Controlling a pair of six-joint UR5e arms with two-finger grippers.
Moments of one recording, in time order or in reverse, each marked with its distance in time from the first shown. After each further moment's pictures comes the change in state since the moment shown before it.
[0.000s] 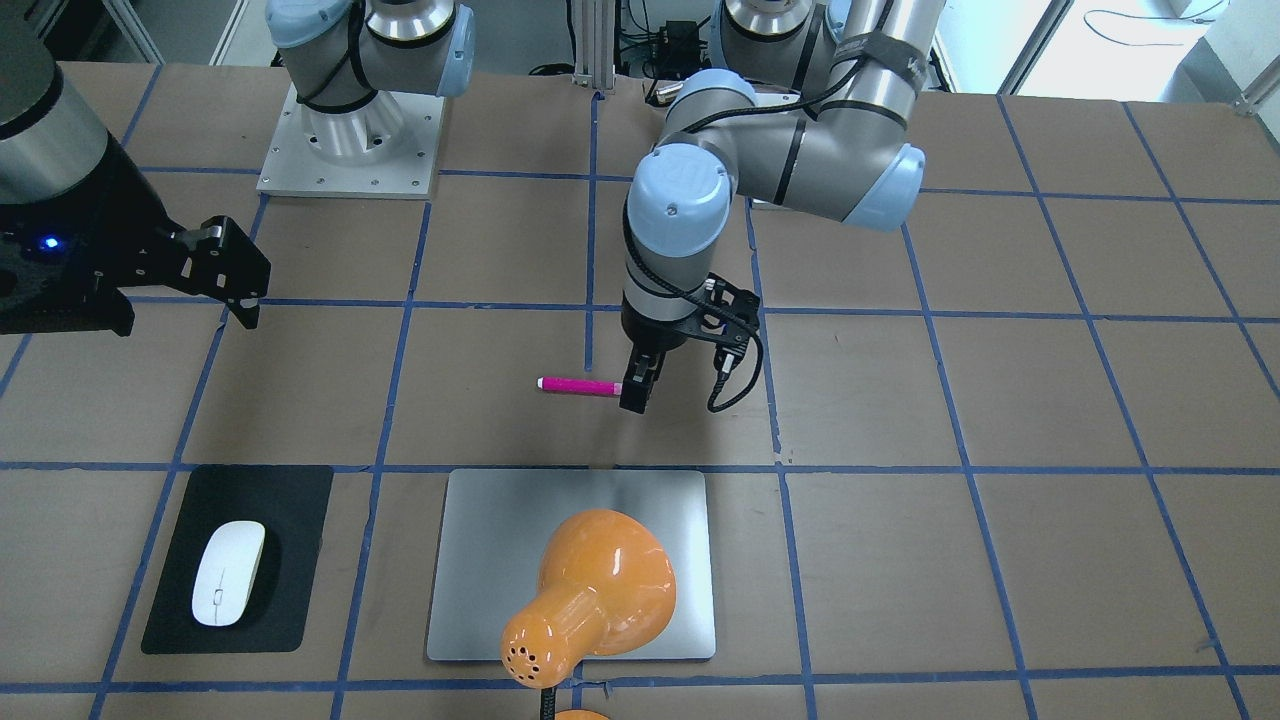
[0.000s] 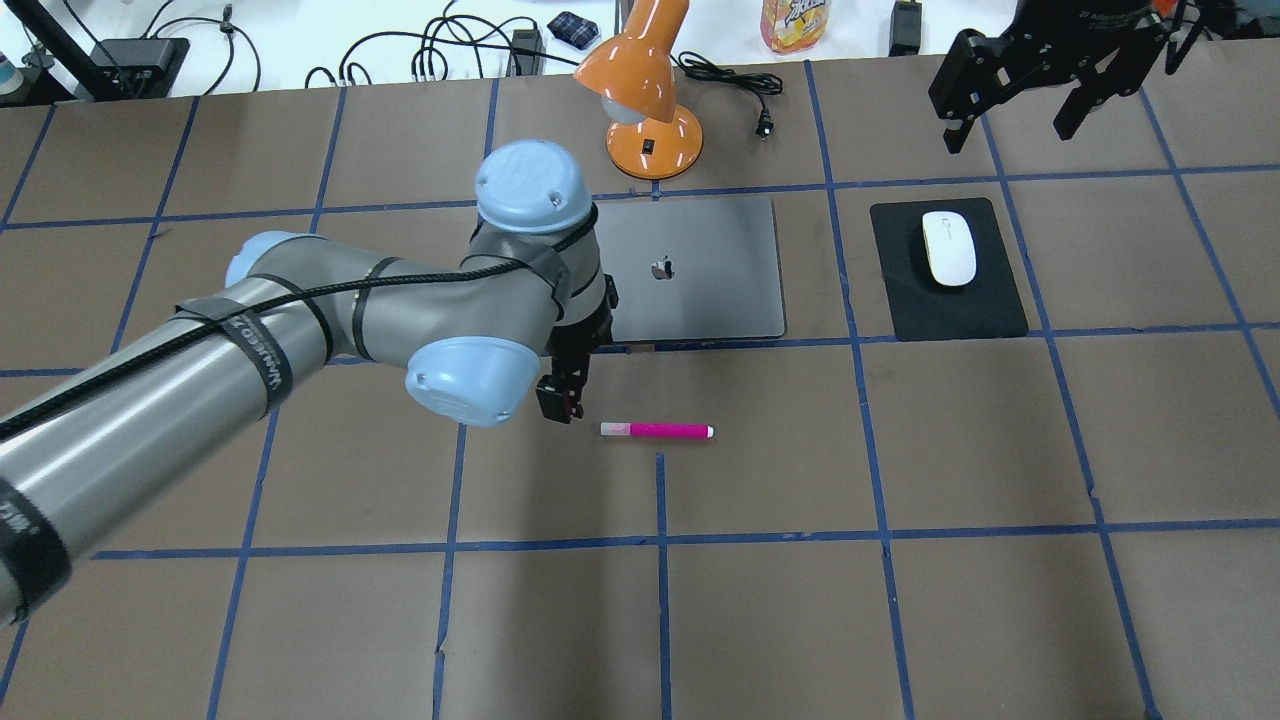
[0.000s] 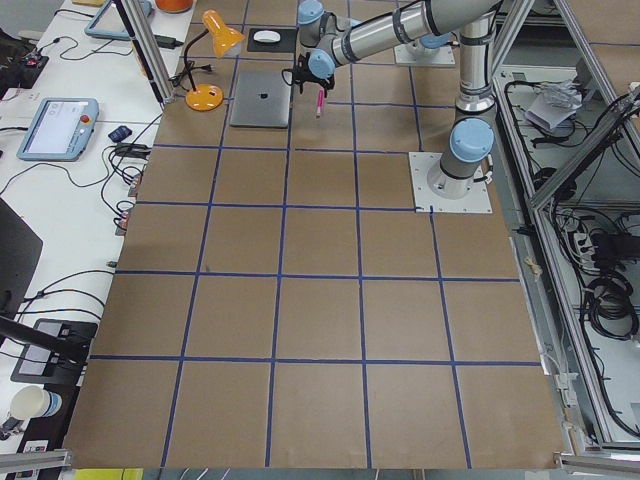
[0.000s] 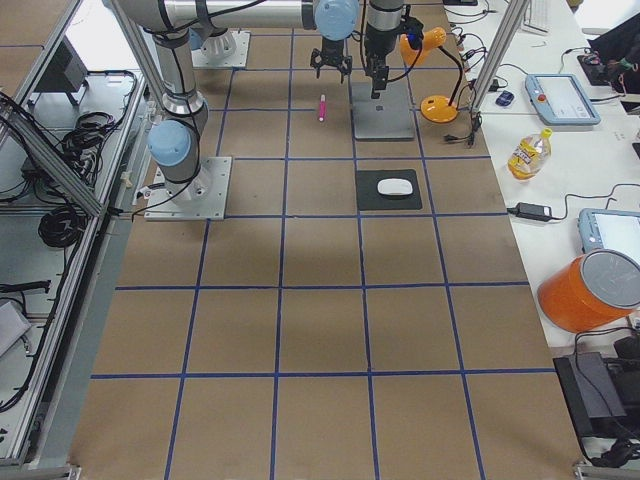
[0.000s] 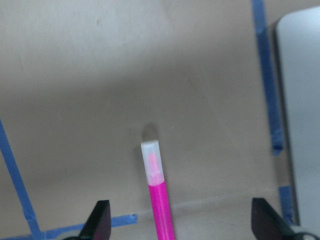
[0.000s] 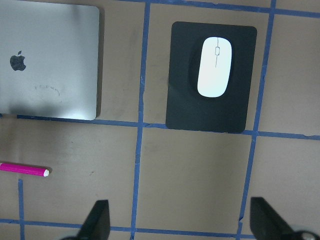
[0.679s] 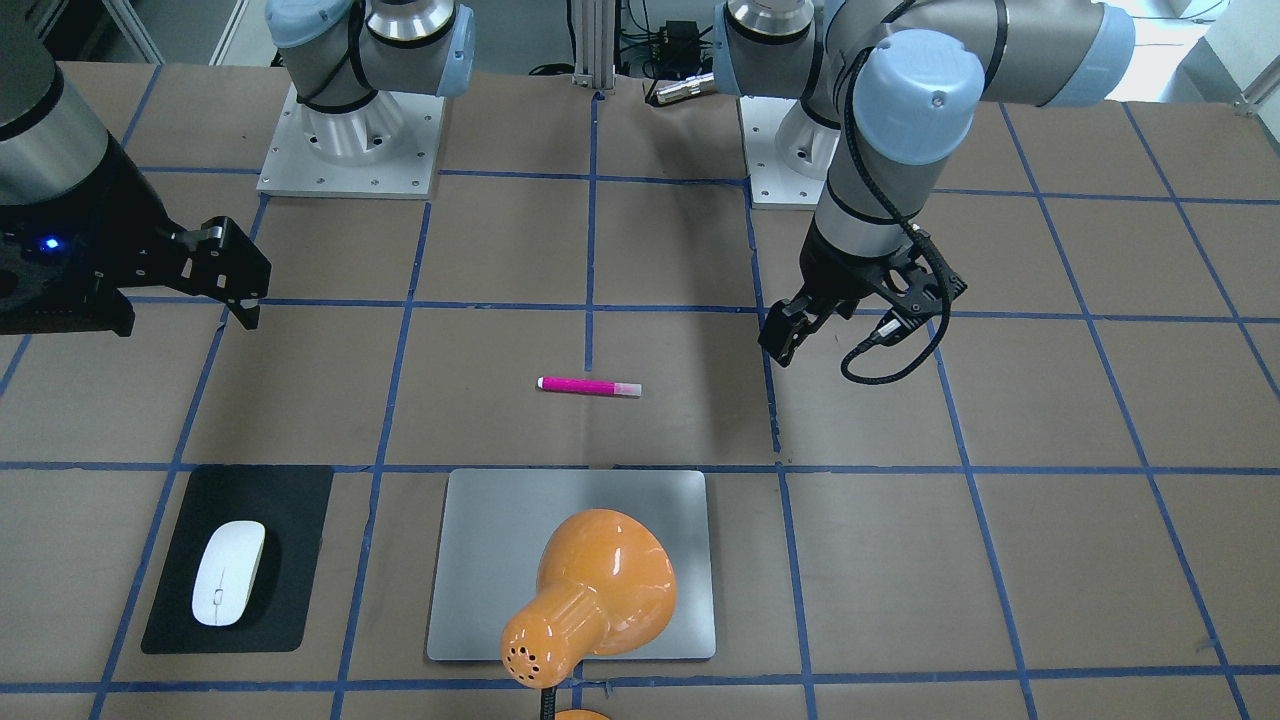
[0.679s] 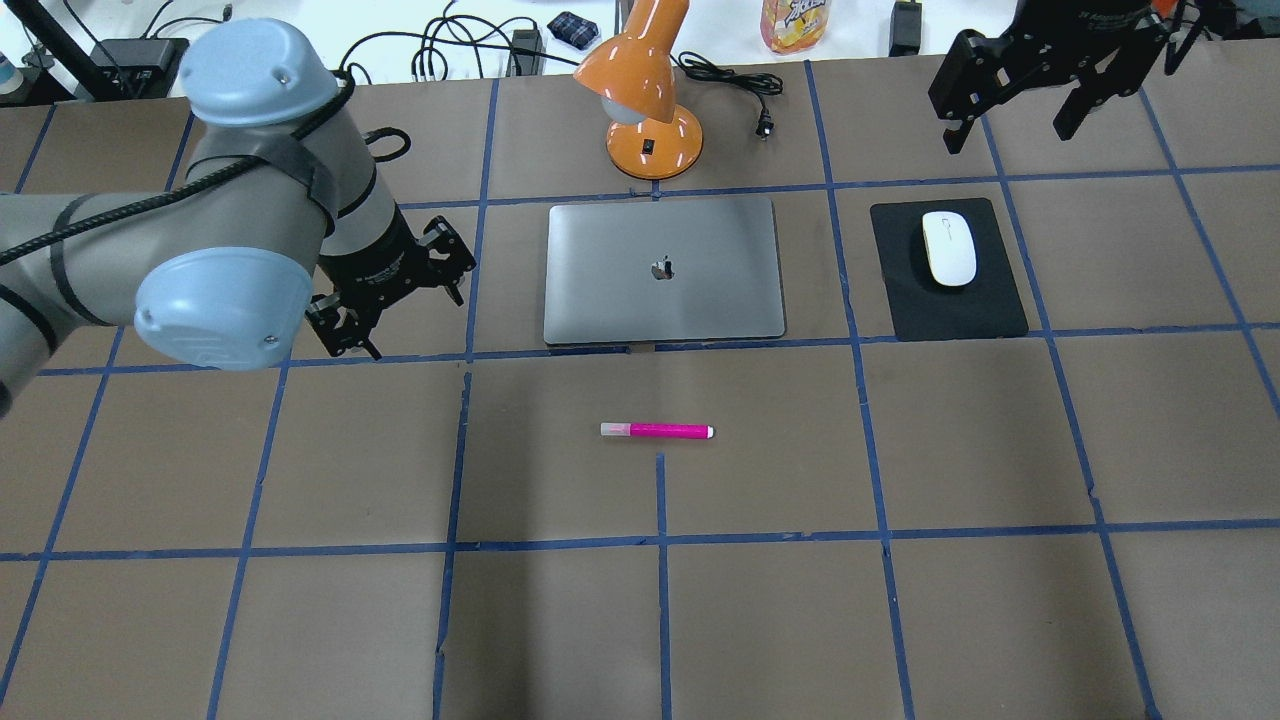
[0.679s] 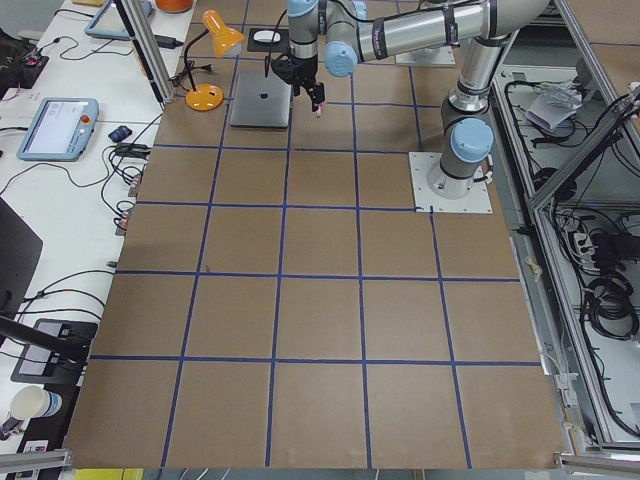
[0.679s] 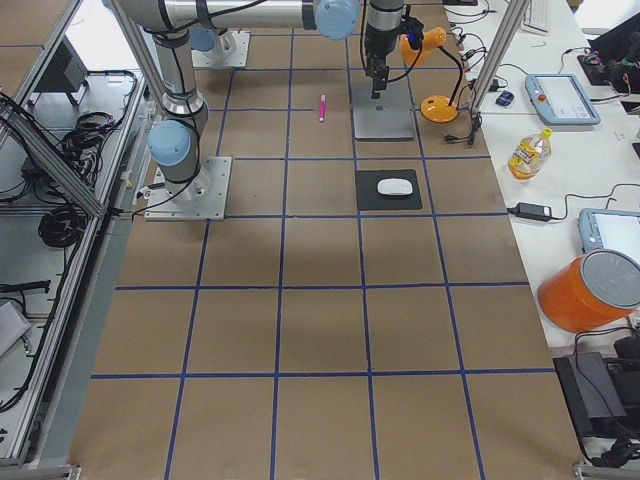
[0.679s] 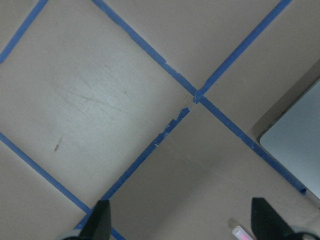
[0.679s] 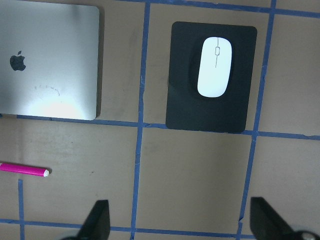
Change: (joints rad) left arm 0.242 0.210 0.031 -0.187 0.061 0.772; right arm 0.000 0.001 0.000 0.000 0.000 0.000
